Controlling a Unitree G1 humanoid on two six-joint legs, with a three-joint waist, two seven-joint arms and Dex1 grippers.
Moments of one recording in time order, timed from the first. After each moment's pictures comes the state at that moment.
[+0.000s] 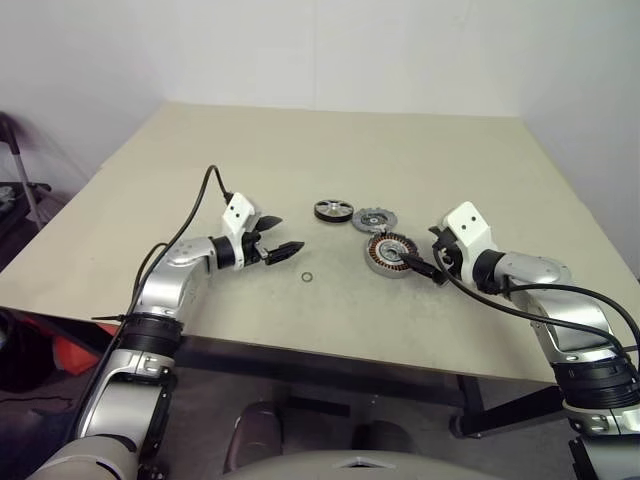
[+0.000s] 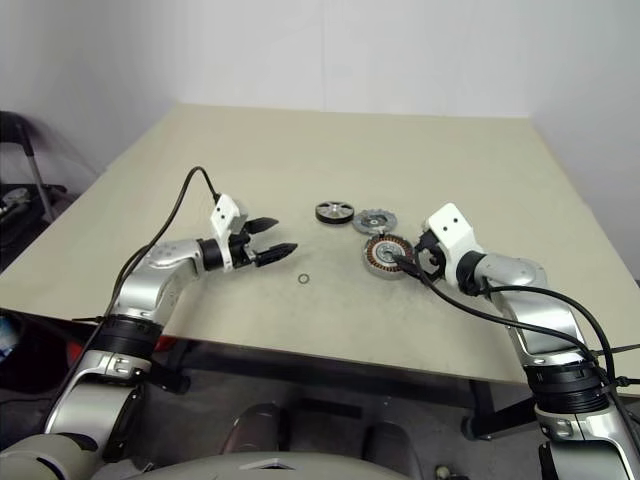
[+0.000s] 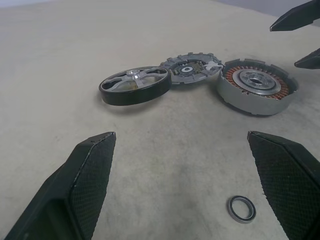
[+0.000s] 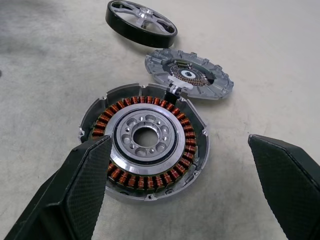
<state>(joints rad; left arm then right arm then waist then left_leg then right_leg) -0.51 0.37 -0.05 0.31 -0.27 0.29 -0.92 -0.26 -0.68 0.00 -0.22 0.22 0.69 0.64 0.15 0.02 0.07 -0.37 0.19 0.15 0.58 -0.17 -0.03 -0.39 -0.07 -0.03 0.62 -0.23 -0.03</state>
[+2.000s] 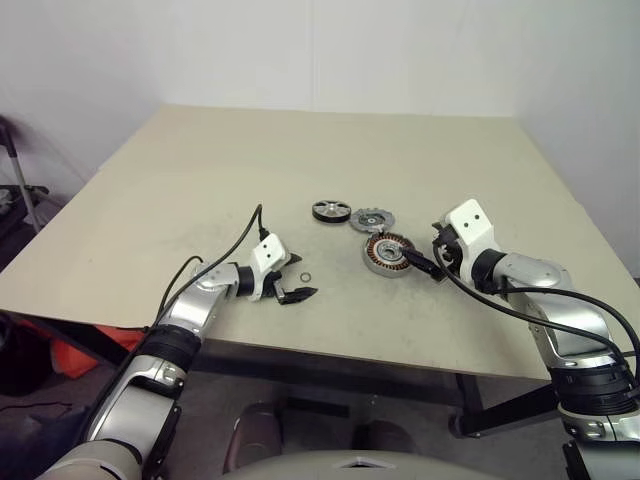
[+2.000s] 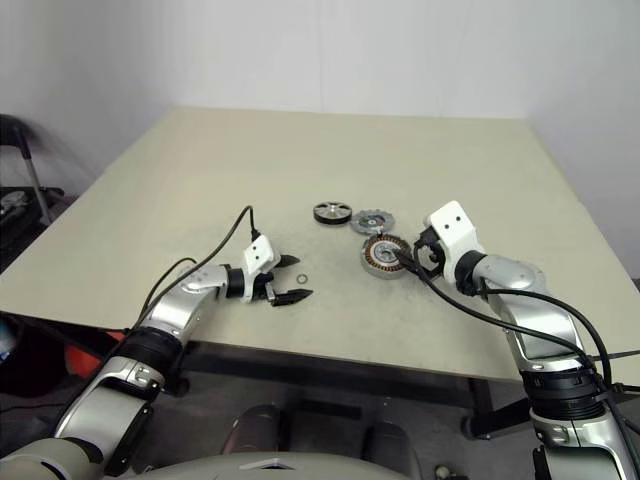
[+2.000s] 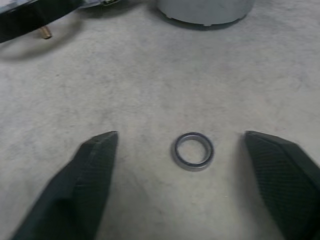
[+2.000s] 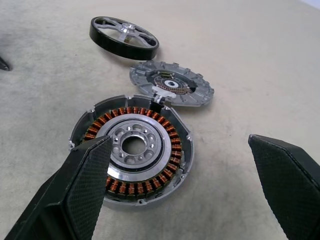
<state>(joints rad) -0.48 0.33 -0.23 0.50 -0.09 0.05 -0.97 -0.25 -0.64 -0.03 -0.27 0.23 0.72 0.57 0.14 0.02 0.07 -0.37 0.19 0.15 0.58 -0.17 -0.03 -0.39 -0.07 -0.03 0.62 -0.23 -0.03</state>
